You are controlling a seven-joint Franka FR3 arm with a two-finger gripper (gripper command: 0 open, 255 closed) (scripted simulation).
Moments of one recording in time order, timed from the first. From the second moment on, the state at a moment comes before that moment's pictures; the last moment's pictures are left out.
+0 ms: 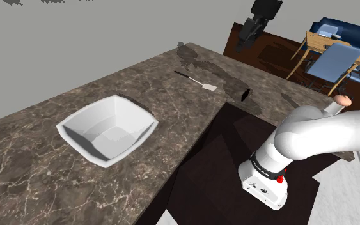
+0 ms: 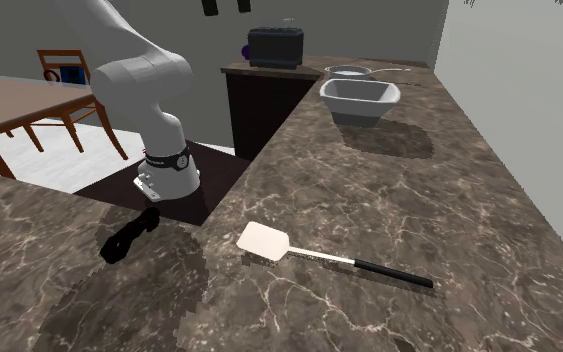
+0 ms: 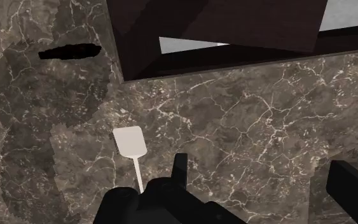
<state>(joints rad) 0.02 -0.83 -0.05 -2.27 -0.01 1.54 -0.10</state>
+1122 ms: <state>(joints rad) 0.03 -0.43 -0.20 -2.32 -0.05 1.97 -0.29</state>
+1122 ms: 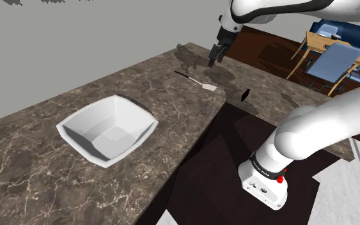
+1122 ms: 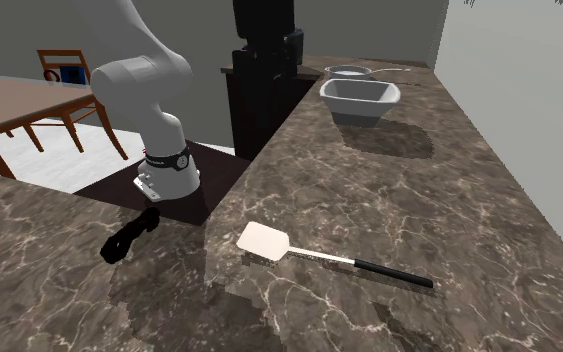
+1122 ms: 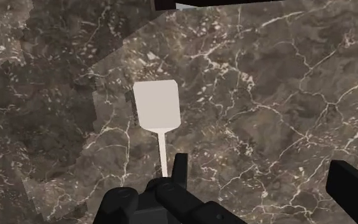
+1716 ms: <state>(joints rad) 0.04 -0.10 -0.27 -2.20 0.01 2.17 -0.43</state>
